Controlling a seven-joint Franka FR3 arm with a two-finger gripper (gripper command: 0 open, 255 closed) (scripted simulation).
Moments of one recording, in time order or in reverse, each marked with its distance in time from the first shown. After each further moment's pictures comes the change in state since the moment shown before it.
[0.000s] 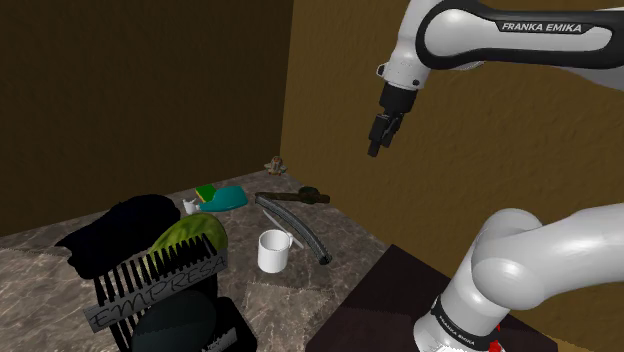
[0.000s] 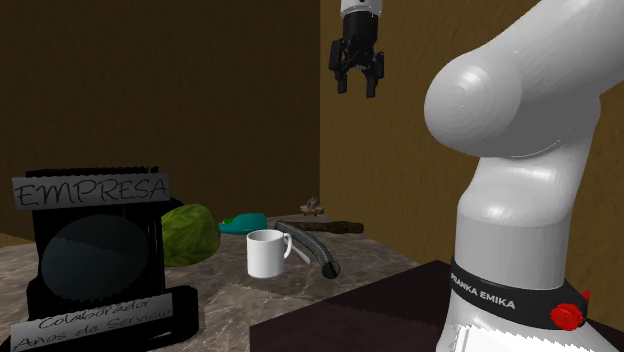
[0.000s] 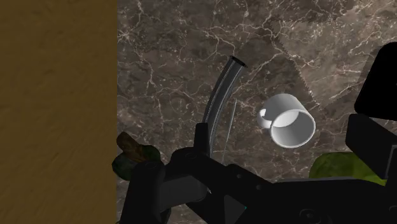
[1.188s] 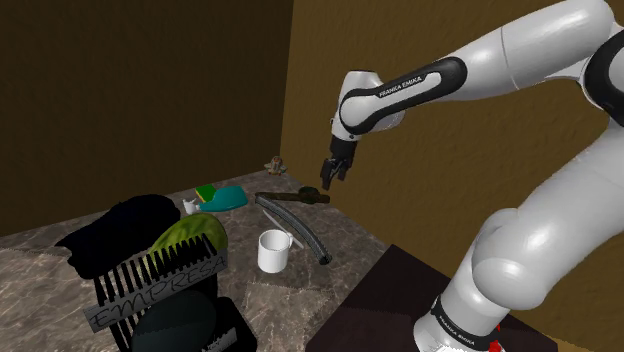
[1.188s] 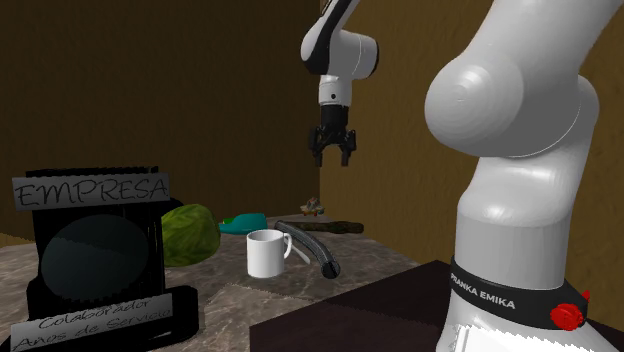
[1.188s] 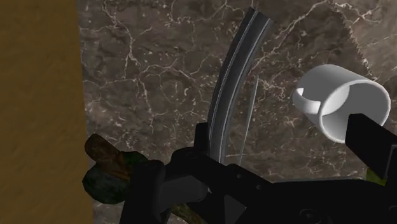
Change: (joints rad) arm 0.013 0.518 -0.065 -0.026 0.048 0.507 -0.032
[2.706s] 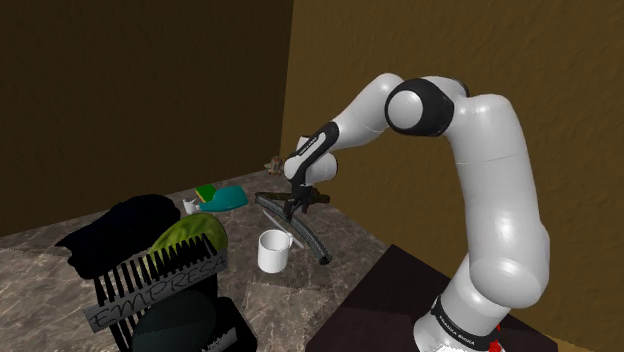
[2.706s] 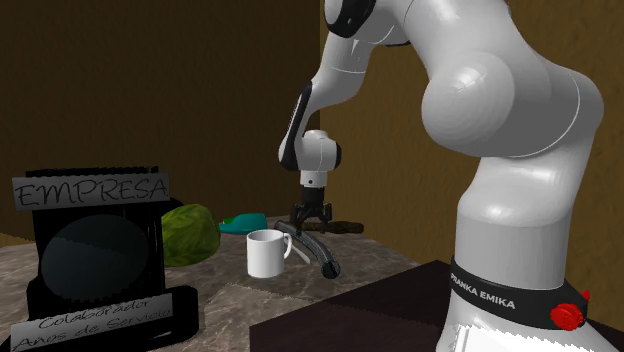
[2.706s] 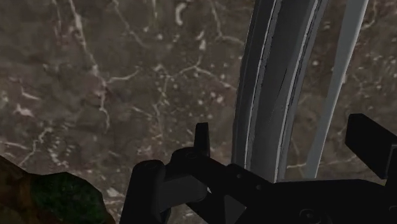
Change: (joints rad) arm -0.045 0.851 0.039 0.463 0.222 0.329 -0.130
